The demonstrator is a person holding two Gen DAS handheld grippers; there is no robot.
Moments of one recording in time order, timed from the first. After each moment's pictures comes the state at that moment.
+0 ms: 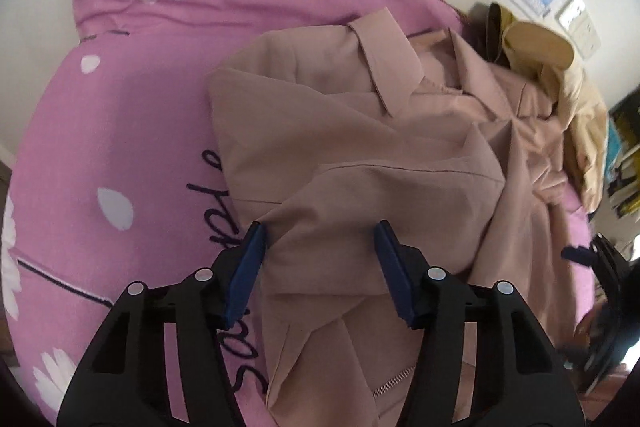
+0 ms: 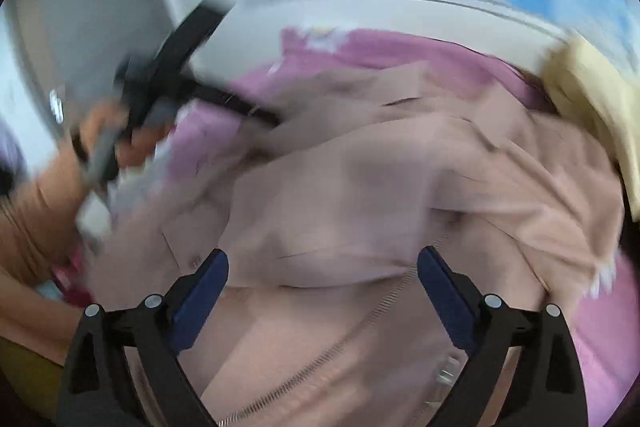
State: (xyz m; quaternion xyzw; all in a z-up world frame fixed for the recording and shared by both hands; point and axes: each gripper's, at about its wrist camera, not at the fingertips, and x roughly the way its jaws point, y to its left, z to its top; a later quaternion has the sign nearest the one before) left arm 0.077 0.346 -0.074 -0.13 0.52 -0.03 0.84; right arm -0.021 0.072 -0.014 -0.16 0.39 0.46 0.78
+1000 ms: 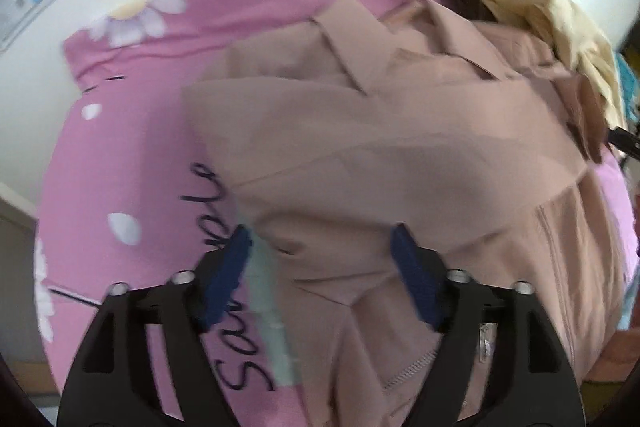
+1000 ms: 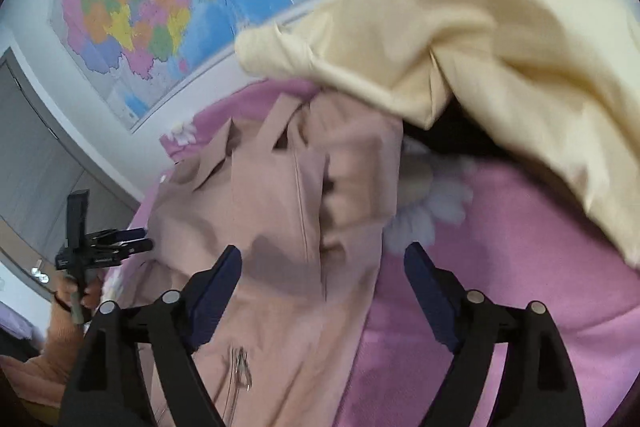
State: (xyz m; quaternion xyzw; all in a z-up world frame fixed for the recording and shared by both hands) left arm 0.065 0.317 -0.073 -0.02 0.51 -0.01 0.86; right arm 0.101 -0.124 -0.023 0.10 0.44 0.31 0.84
